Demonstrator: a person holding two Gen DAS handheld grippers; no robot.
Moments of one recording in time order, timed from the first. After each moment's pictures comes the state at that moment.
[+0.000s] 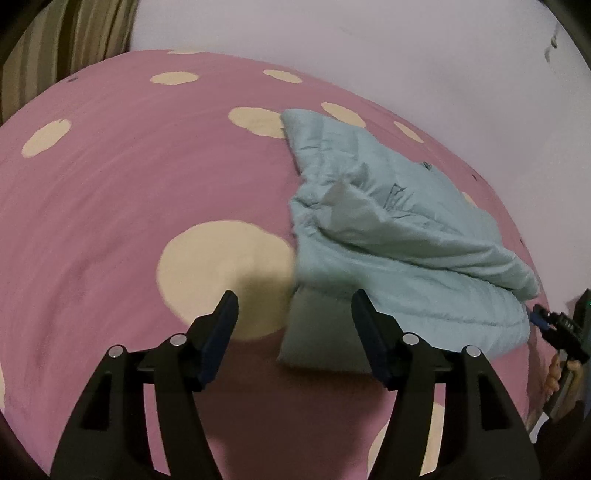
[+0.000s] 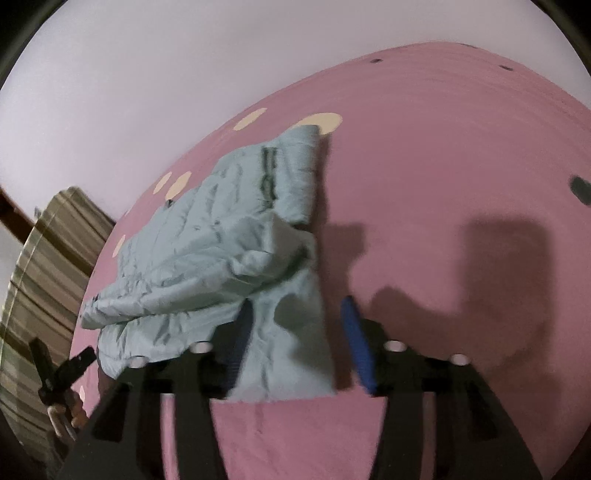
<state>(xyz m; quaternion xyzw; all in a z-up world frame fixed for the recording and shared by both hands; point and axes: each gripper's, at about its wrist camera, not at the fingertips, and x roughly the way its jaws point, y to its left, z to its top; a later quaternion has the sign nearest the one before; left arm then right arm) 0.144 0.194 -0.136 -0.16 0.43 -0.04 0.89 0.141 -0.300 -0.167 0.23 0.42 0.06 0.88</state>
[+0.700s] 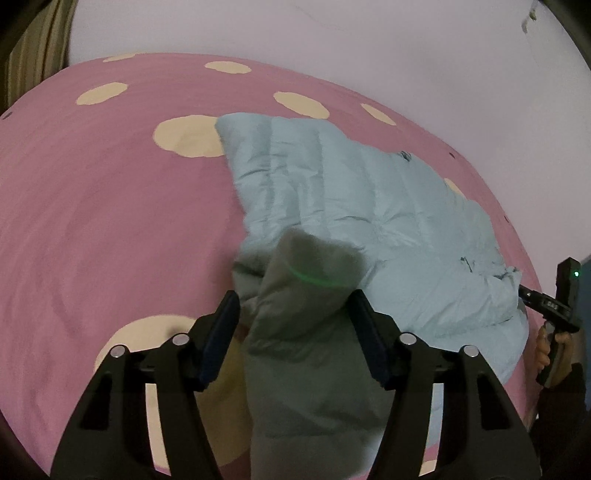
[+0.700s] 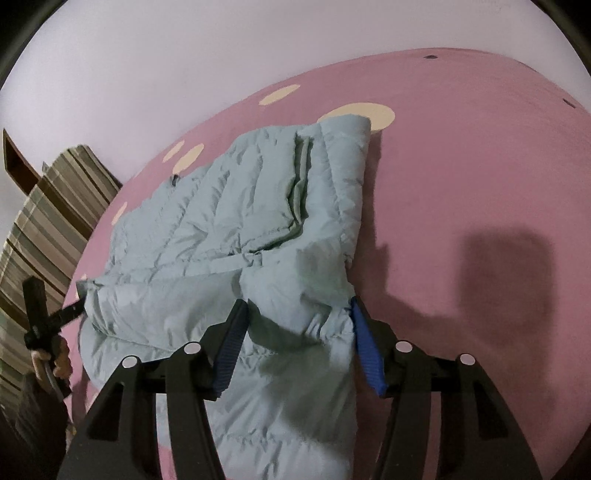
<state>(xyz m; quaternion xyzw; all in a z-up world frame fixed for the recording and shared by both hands) 0.231 0.171 -0.142 -0.12 0.45 -0.13 0.88 0.207 -0.278 -0.181 0.17 0.45 0.11 0.87</state>
